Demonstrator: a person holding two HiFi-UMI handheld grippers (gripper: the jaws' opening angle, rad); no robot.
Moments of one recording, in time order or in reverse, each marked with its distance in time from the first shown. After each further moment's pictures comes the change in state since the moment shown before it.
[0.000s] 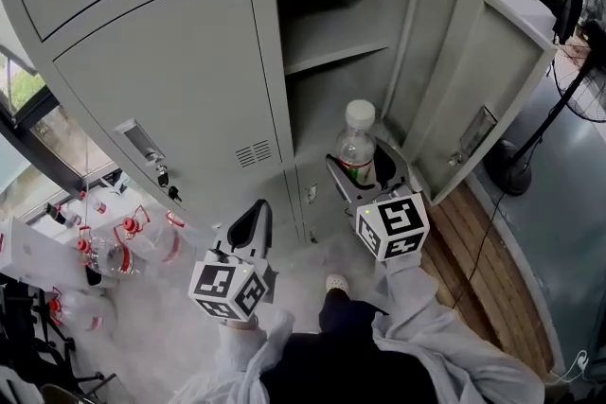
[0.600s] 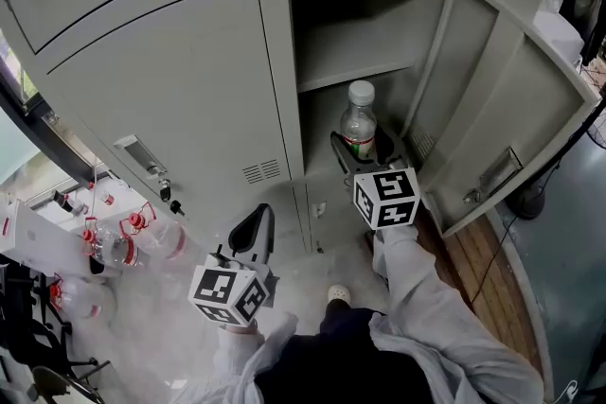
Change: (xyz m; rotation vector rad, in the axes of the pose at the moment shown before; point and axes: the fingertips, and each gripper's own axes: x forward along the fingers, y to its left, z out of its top) left arm 0.028 0.019 0.009 0.014 -0.005 0.068; right arm 0.099 -0.048 -0.018 0.007 0.012 0.000
